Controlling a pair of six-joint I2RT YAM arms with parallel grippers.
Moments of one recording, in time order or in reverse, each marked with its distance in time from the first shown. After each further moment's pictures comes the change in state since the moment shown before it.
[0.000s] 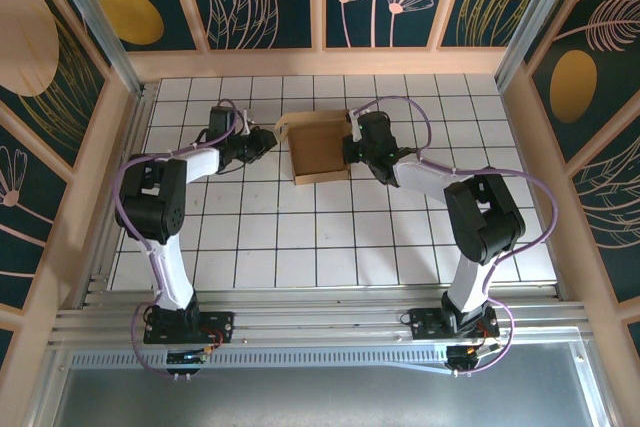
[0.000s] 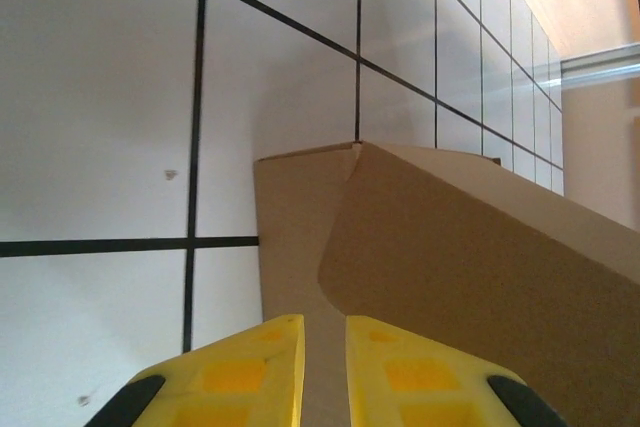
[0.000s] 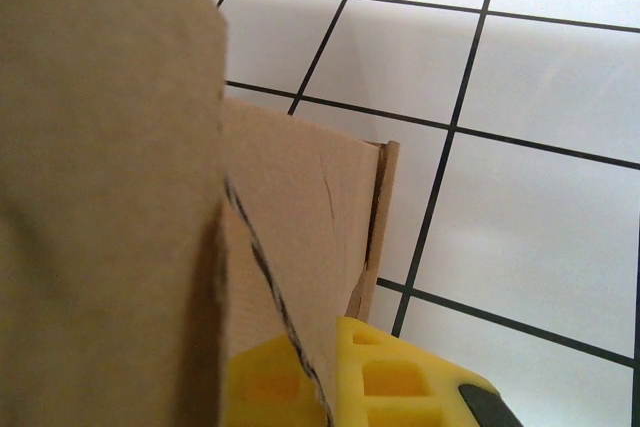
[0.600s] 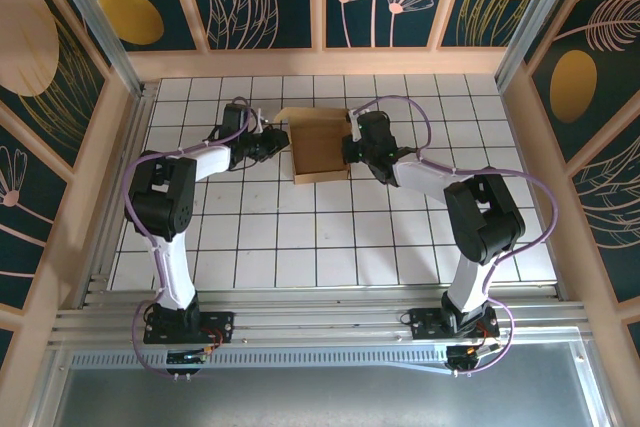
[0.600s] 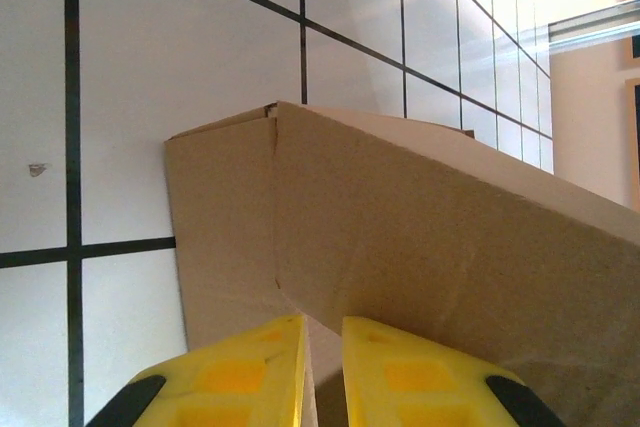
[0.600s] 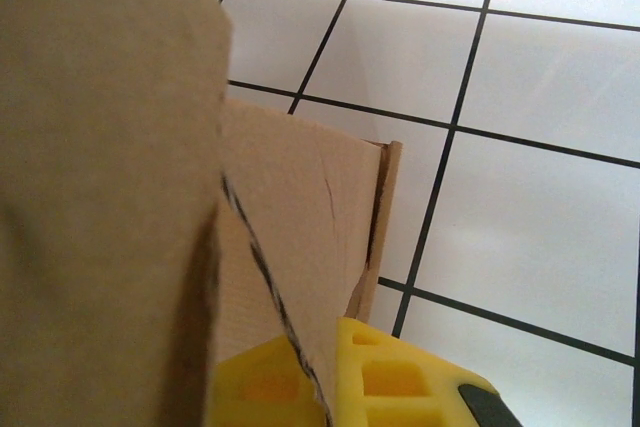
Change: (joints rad) left arm -0.062 0.039 0.063 -0.014 0.006 -0.006; right arm 0.006 0.000 0.005 -0.006 0.001 0.002
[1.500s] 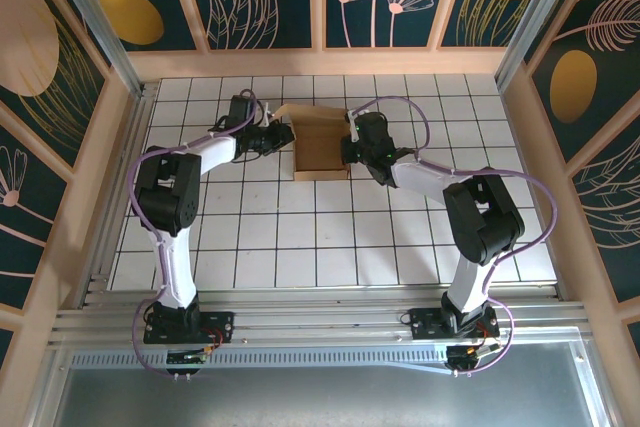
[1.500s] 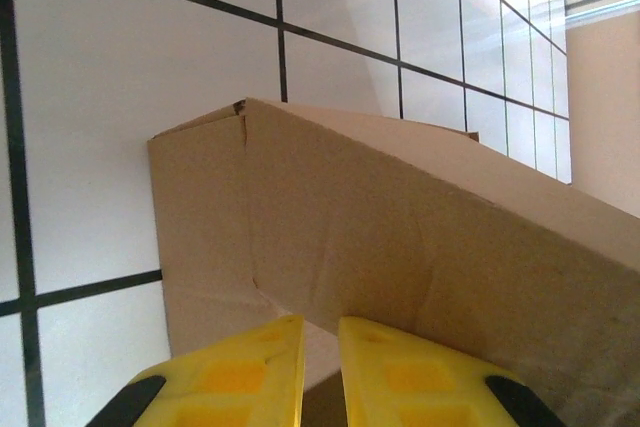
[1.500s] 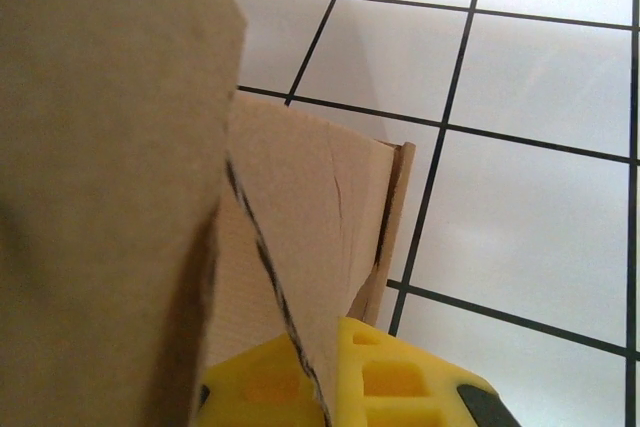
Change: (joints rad) left arm -0.019 0.059 0.145 -0.138 0.001 0.065; right arm 0.014 0.000 0.000 -0.004 0.045 0.017
